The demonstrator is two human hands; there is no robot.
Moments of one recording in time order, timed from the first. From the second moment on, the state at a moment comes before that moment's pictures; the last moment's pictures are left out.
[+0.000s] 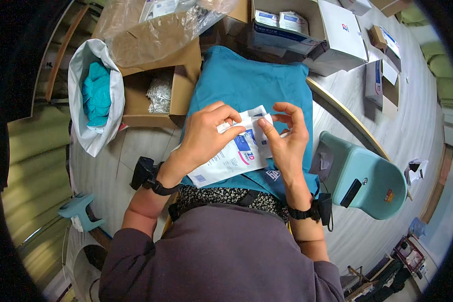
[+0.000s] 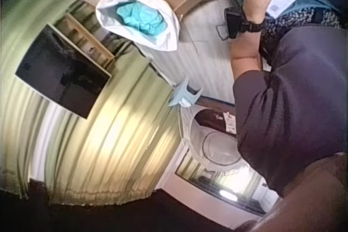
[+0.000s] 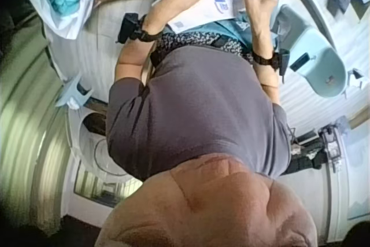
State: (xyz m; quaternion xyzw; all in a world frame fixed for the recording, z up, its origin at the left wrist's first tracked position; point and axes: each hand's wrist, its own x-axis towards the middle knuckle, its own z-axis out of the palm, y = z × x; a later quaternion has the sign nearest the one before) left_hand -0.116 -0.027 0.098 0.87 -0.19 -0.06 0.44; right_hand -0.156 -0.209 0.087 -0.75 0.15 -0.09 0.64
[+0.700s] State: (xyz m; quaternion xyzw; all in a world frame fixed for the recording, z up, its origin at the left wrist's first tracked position) left_hand -0.128 -0.024 0.107 0.84 -0.26 -0.13 0.45; right_hand -0.183 -0.219 0.084 -0.77 0.12 0.07 0.62
